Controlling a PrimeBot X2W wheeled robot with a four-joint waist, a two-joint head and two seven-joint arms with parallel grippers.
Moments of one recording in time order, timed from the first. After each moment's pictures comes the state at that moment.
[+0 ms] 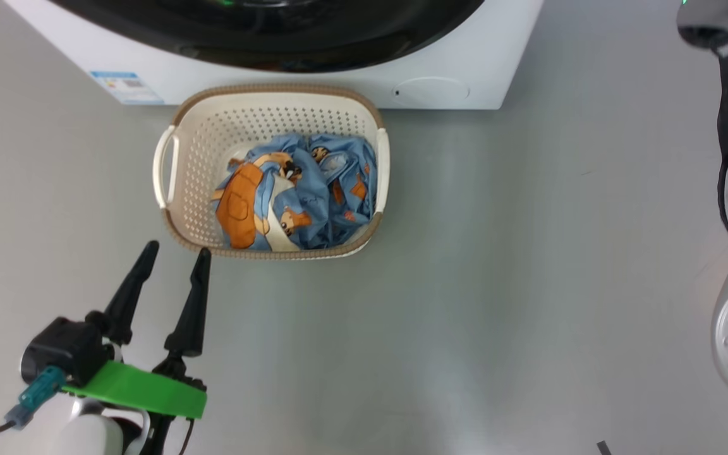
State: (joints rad) left arm -0.22 0.11 -0.09 0.12 -0.29 -0.13 -0.26; right arm -1.36 -0.12 -0.41 0.88 1.01 0.13 0.63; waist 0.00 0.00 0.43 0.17
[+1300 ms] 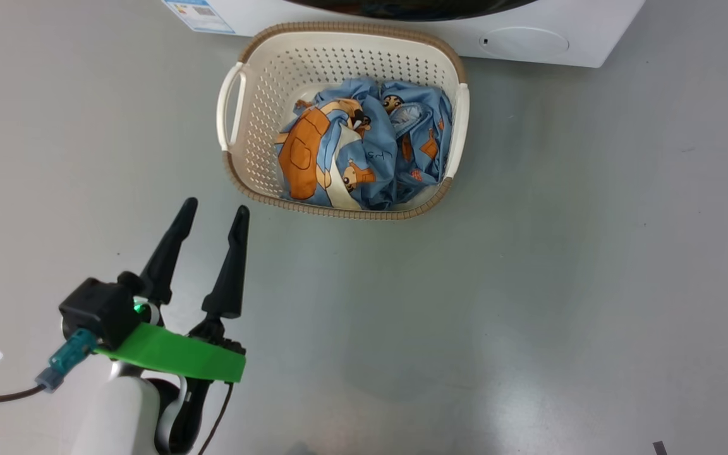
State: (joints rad) left arm -0.32 0.05 -0.17 0.12 -0.35 -0.13 -0.26; right arm -1.63 -0.11 -0.56 1.09 0.65 0.13 0.55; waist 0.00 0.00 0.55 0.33
